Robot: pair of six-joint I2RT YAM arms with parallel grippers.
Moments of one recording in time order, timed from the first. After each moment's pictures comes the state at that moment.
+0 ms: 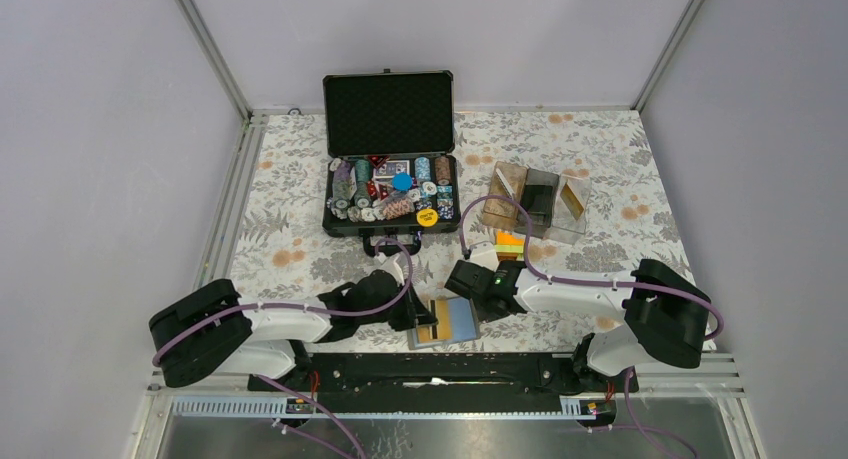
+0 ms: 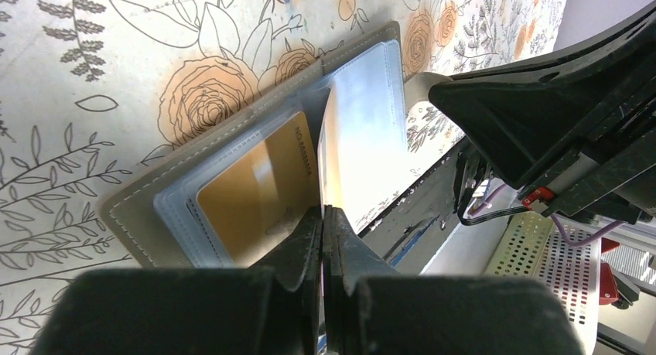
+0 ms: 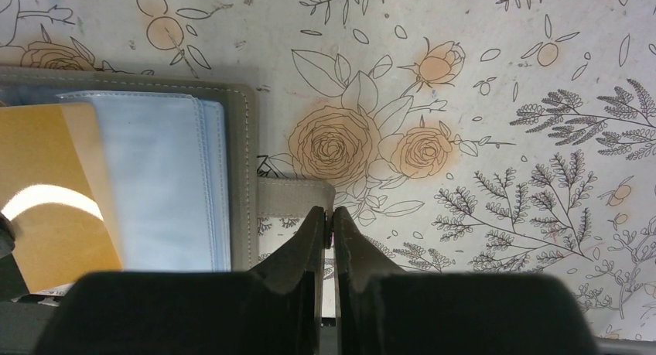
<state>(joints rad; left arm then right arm) -1.02 1.26 0.26 0.37 0.13 -1.17 1.11 1.45 0.78 -0.71 0.35 0.79</state>
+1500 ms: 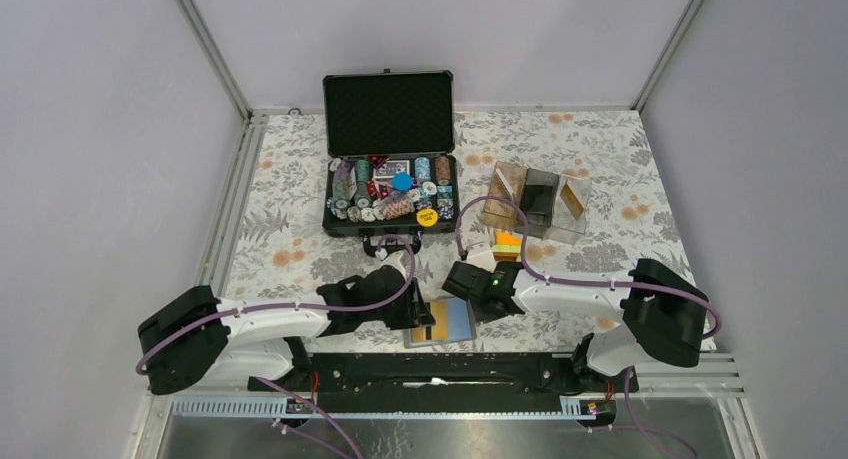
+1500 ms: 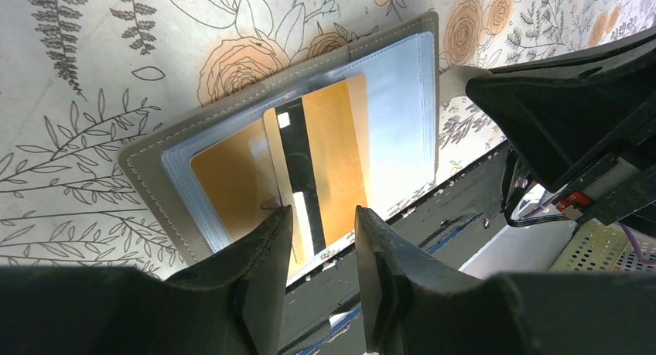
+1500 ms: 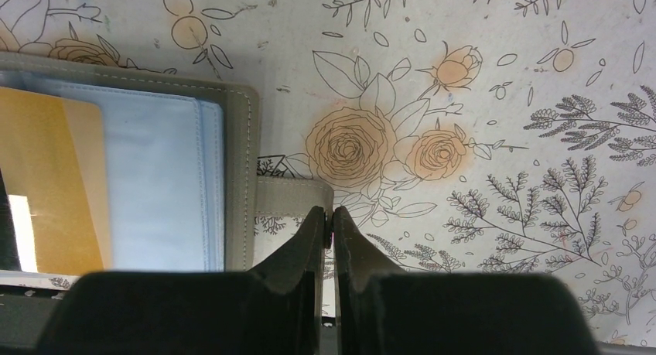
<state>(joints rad) -1.05 1.18 0.40 -0.01 0.05 -1.09 1.13 1.46 0.79 -0.70 0.35 0.79</state>
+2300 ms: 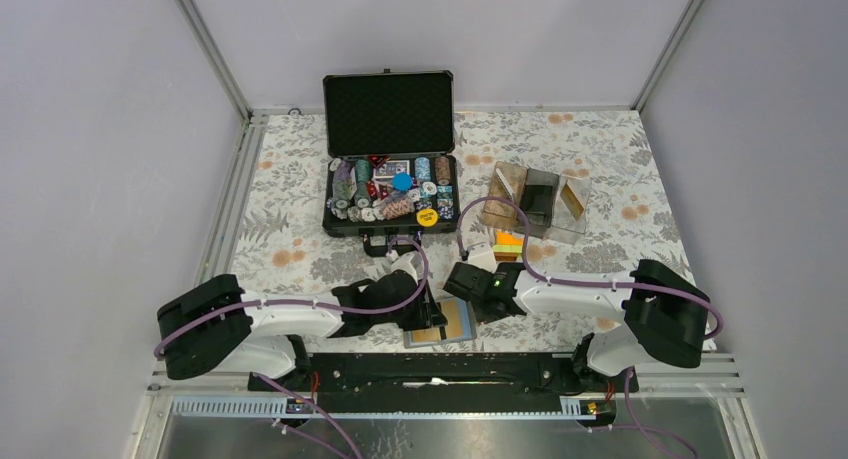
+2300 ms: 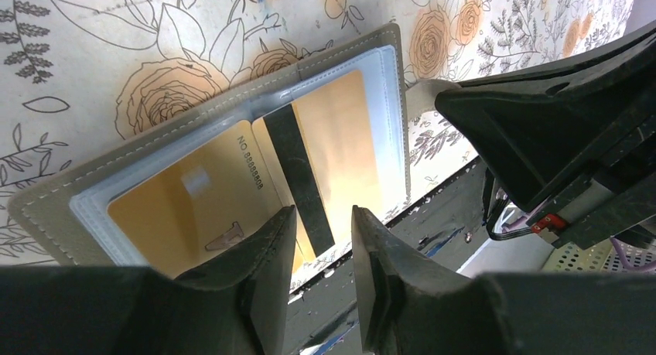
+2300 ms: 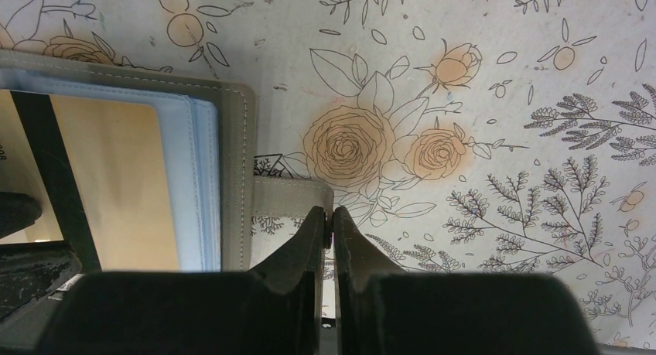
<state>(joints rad) -1.12 1.30 0.42 0.14 0.01 -1.14 1.13 1.45 0.77 -0.69 0.35 0.79</state>
